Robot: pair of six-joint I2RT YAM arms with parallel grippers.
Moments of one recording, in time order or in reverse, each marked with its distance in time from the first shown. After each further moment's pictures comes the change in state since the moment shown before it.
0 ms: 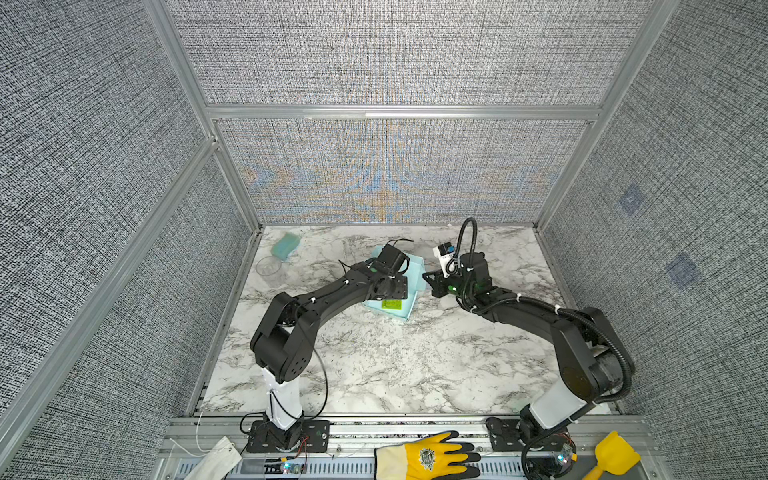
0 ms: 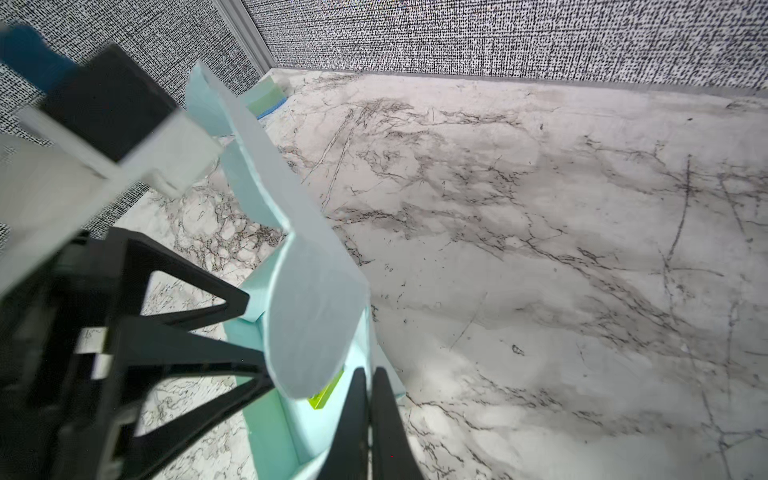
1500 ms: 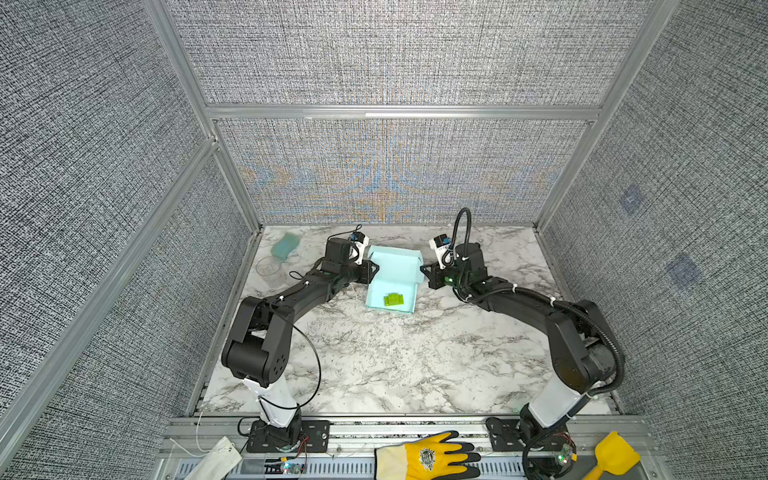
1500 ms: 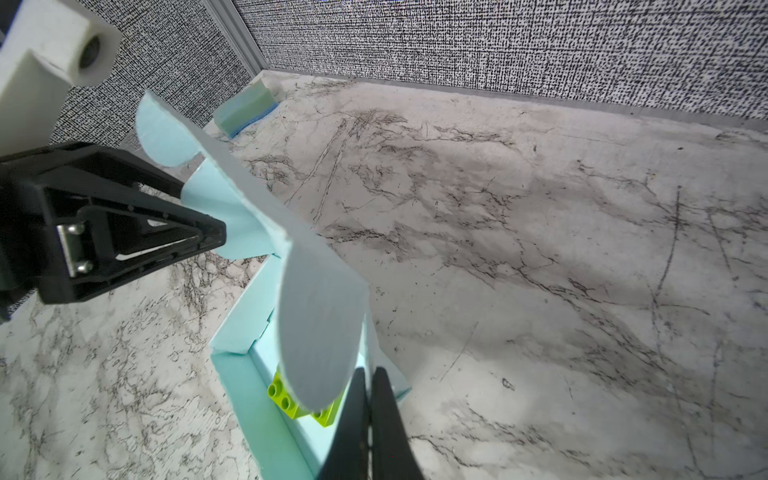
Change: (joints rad) left arm 0.323 -0.080 -0.285 0.555 0.434 0.311; right arm -0.001 0.061 0.130 -0.090 0.019 -0.015
